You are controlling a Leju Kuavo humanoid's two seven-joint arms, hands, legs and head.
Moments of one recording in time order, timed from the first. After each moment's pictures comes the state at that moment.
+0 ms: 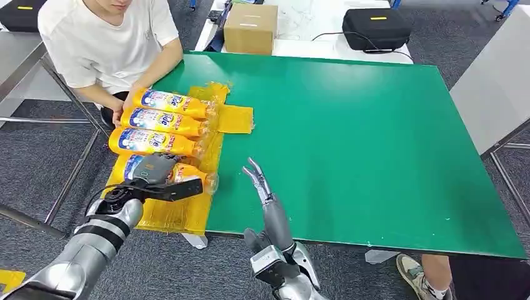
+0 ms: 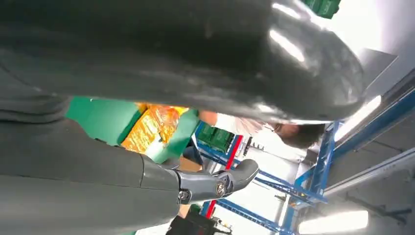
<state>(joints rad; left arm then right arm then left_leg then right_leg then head) -0.52 0.15 -0.35 -0.75 -1.07 0.07 -0.19 -0.15 0.15 0.71 -1.28 0.31 -0.40 -0.70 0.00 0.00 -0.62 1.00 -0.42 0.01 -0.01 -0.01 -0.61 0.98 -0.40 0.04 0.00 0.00</state>
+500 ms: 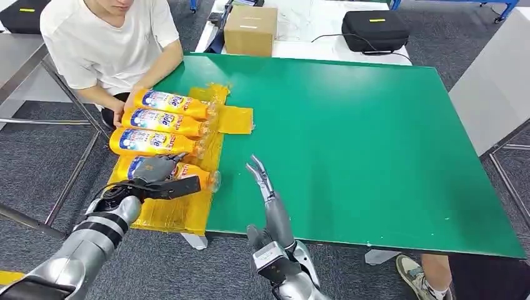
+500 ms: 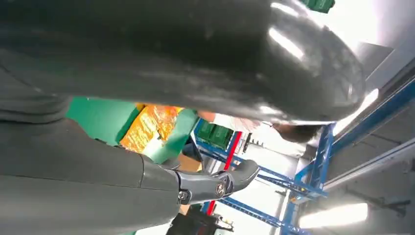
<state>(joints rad) -0.56 0.15 -0.36 -0.66 -1.00 -0.04 -0.24 -0.15 0.15 0.71 -1.28 0.28 -0.41 -0.70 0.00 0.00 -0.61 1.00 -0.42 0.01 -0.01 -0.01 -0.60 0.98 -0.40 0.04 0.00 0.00</state>
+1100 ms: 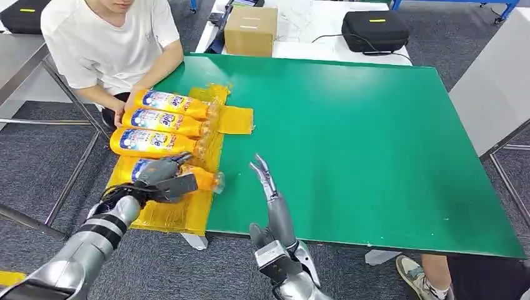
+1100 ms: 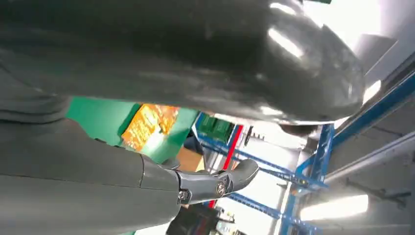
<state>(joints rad) -0.51 0.14 -0.31 -0.73 -0.69 -0.15 -0.39 -0.16 0.14 0.73 -1.28 0.26 -0.47 -0.70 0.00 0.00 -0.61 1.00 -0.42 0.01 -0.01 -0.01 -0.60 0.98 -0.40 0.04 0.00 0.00</state>
